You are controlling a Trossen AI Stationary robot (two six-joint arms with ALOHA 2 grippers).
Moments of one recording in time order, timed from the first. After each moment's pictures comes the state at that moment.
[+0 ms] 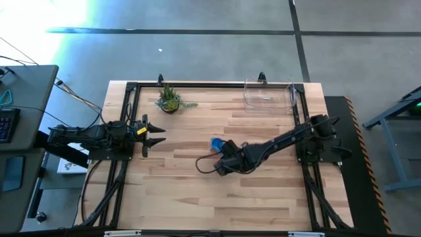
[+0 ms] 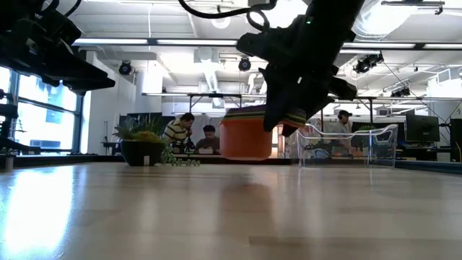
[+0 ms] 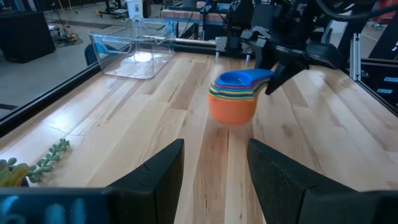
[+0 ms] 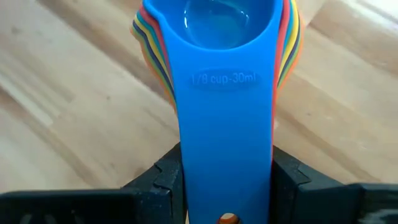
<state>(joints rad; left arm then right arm) -0.05 0.05 0.10 -0.27 -0.19 -0.08 0.31 1.87 1.30 -0.67 0.44 1.17</state>
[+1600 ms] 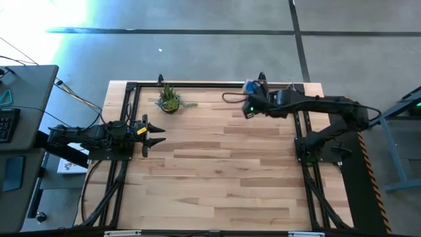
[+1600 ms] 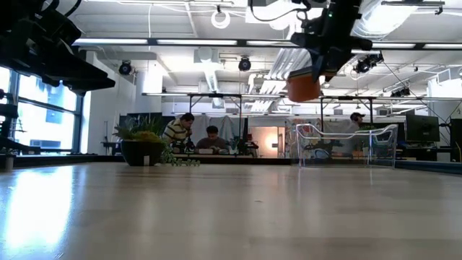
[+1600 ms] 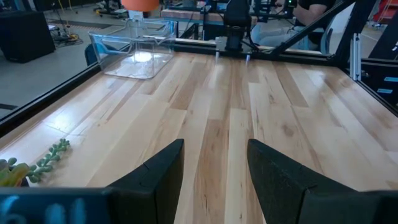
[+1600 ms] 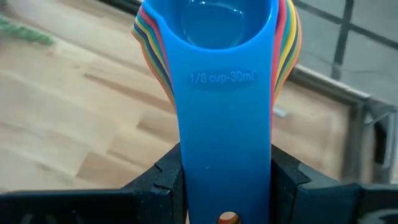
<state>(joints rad) -0.05 0.05 0.10 -0.27 -0.19 -0.08 -0.18 1.41 1.29 -1.12 0.59 0.87</state>
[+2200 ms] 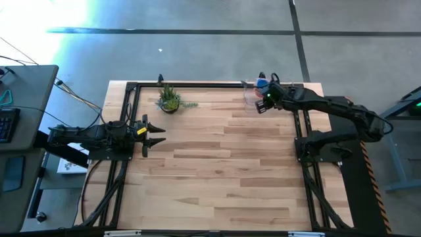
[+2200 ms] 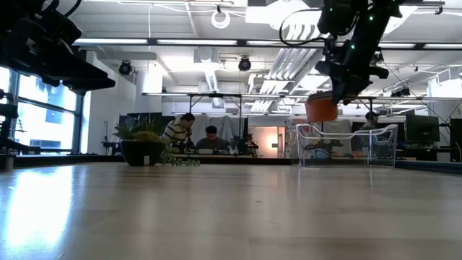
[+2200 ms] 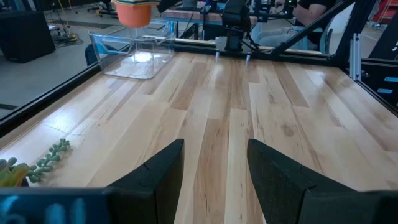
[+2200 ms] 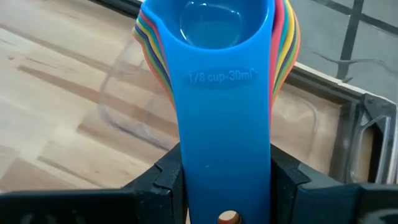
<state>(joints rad) -0.05 0.05 0.10 -0.27 -0.19 -0.08 -0.49 1.19 0.95 -0.83 0.44 0.55</state>
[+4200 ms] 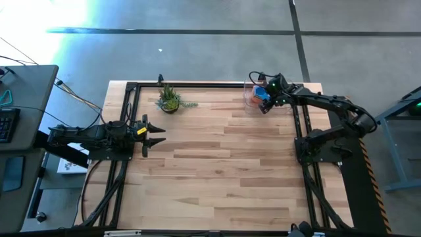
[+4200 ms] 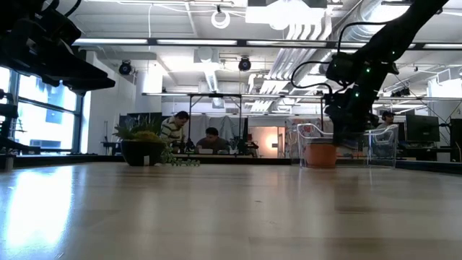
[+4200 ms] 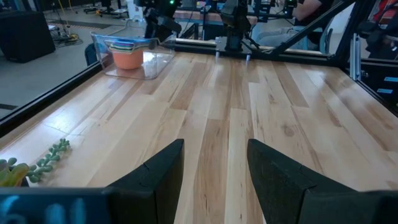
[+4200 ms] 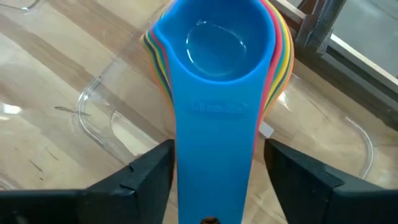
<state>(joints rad) -0.05 0.05 0.10 -0.27 -0.19 -0.08 -0.88 1.34 0.68 -0.37 0.04 0.00</state>
